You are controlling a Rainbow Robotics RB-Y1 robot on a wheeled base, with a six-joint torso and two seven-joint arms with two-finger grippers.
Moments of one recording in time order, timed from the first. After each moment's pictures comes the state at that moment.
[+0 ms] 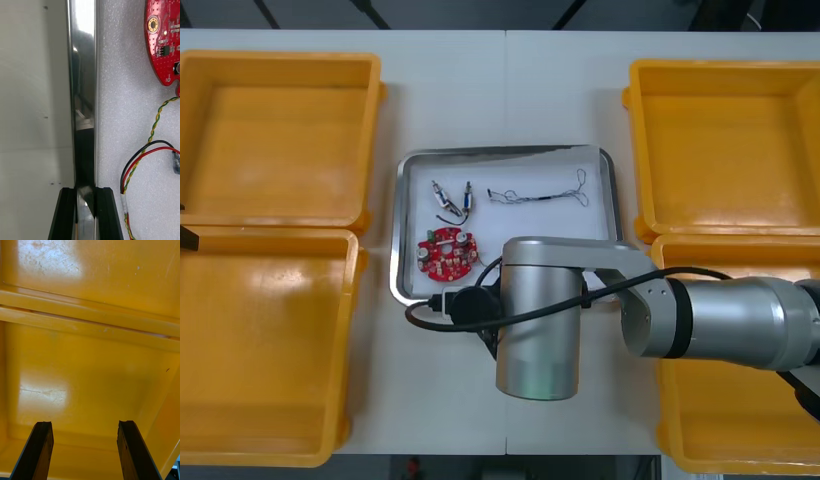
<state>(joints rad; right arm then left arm) -0.93 -0.47 1.21 -1.90 -0.40 1.60 1.63 -0.14 1.28 0.12 -2.06 1.20 1.56 -0.90</state>
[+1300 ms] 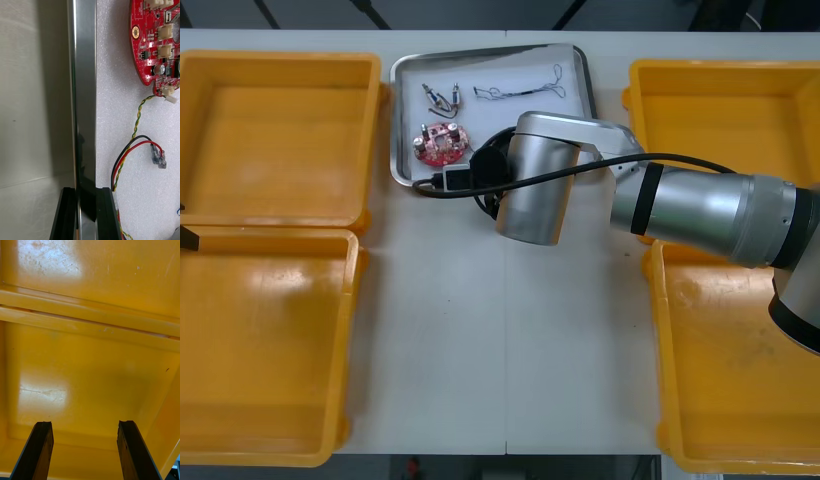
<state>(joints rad) -1.19 -0.44 1.19 -1.34 -0.40 1.08 1.84 -0.14 1.28 0.12 -2.06 1.20 1.56 -0.90</state>
